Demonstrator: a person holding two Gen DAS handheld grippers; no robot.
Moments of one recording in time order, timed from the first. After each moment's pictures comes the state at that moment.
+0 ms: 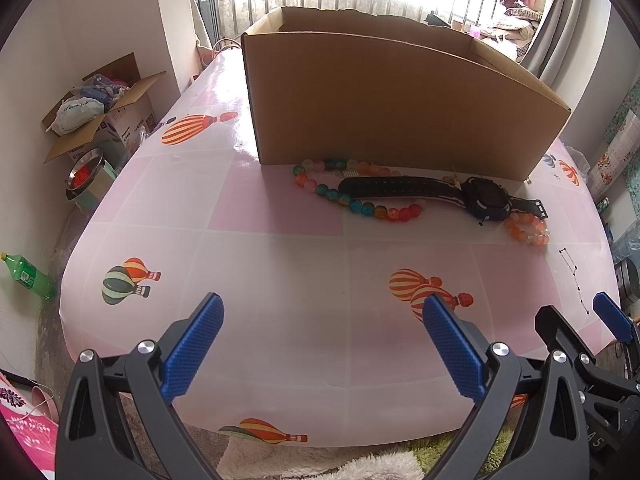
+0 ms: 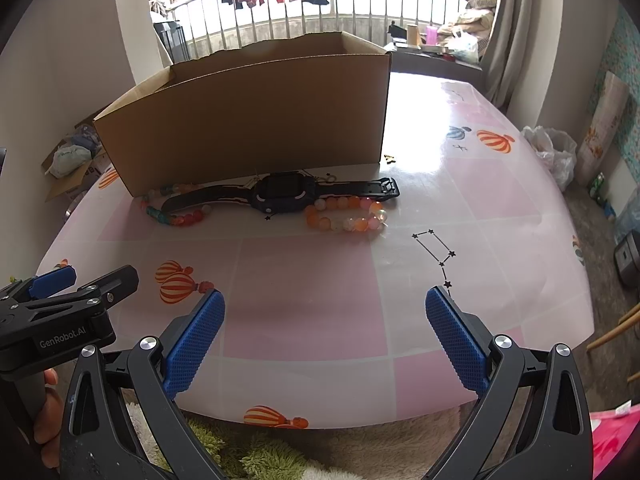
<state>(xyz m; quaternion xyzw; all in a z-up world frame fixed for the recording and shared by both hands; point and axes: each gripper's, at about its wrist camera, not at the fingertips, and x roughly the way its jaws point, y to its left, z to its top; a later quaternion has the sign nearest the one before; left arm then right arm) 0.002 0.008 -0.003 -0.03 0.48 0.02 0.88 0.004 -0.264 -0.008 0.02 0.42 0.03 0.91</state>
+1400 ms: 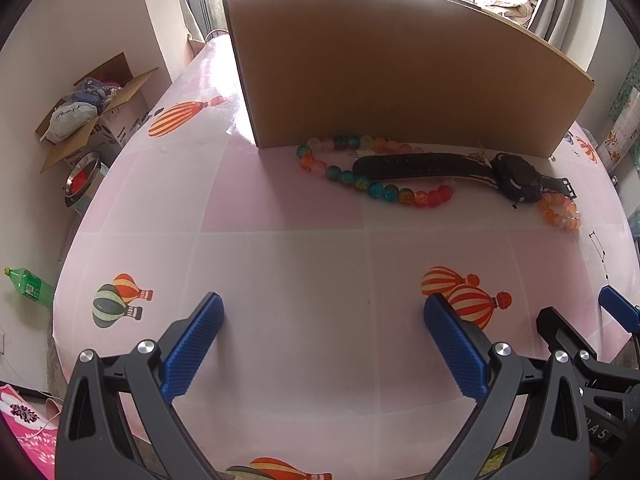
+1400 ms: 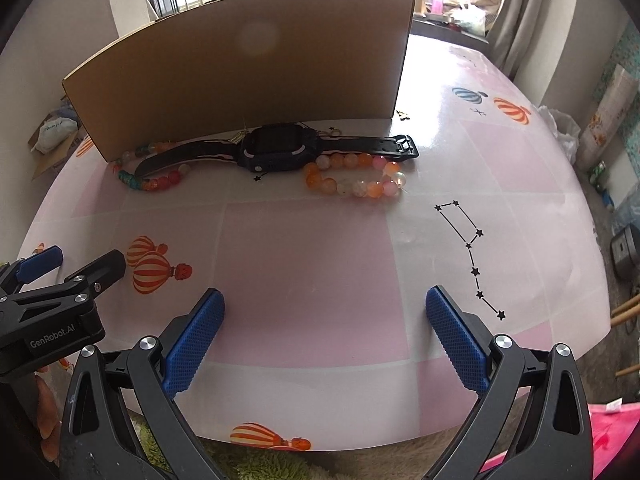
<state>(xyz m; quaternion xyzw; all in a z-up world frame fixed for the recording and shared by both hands) 0.020 0.013 -0.031 0.00 0.50 0.02 0.86 0.020 -0.250 -0.037 0.00 0.48 0.02 0.88</state>
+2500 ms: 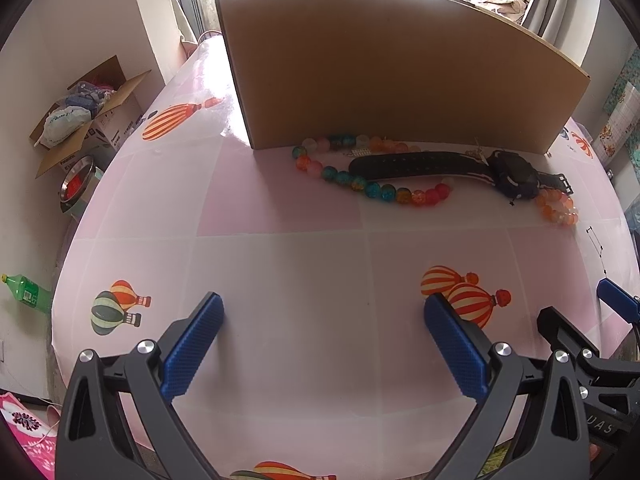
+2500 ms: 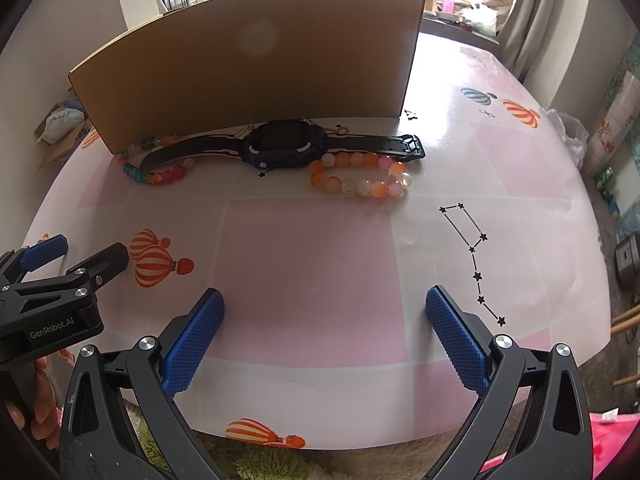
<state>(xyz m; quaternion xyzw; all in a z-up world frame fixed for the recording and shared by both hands) 0.023 0.014 -0.031 0.01 0.50 0.01 0.86 0.024 -0.252 -0.033 -0.01 0.49 0.04 0.87</state>
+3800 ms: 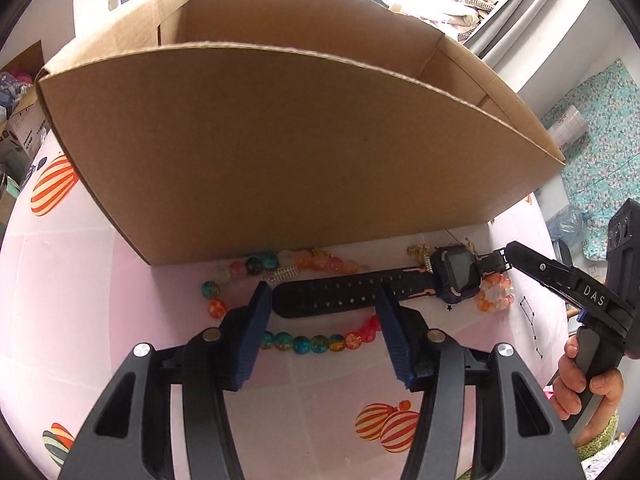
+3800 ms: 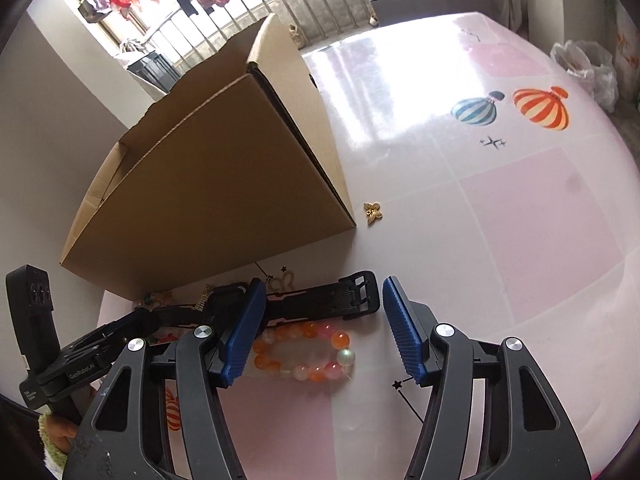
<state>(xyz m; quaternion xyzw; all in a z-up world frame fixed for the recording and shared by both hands) 0.107 0.008 -0.018 -0.09 0.52 -0.14 0.84 0.126 -0.329 -0.022 0.20 0.49 0.10 0.84</state>
